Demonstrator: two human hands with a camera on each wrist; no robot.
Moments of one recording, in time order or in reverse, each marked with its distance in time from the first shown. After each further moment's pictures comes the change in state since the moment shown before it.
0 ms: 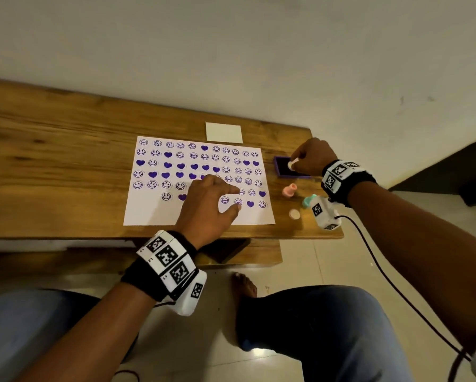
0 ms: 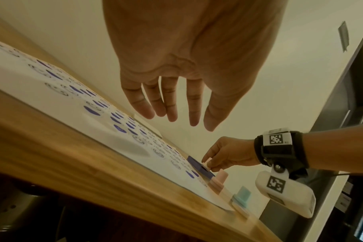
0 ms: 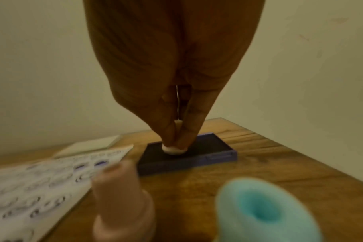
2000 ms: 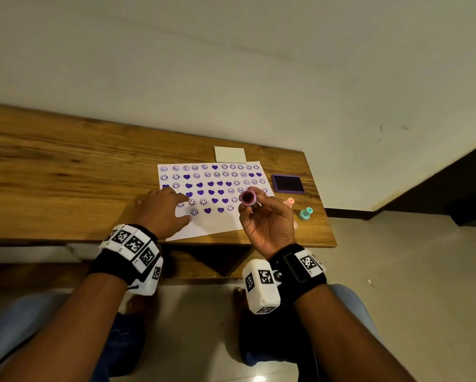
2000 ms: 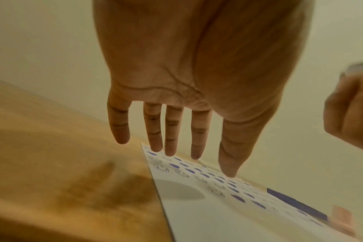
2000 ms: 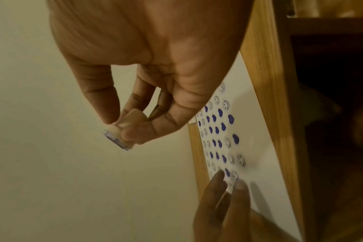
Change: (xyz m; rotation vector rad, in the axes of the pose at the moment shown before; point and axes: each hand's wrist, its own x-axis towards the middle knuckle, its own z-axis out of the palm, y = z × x) left_hand -0.009 -0.047 -0.090 0.557 -0.225 -0.218; right_hand -0.178 -0.119 0.053 2.249 -0.391 0.092
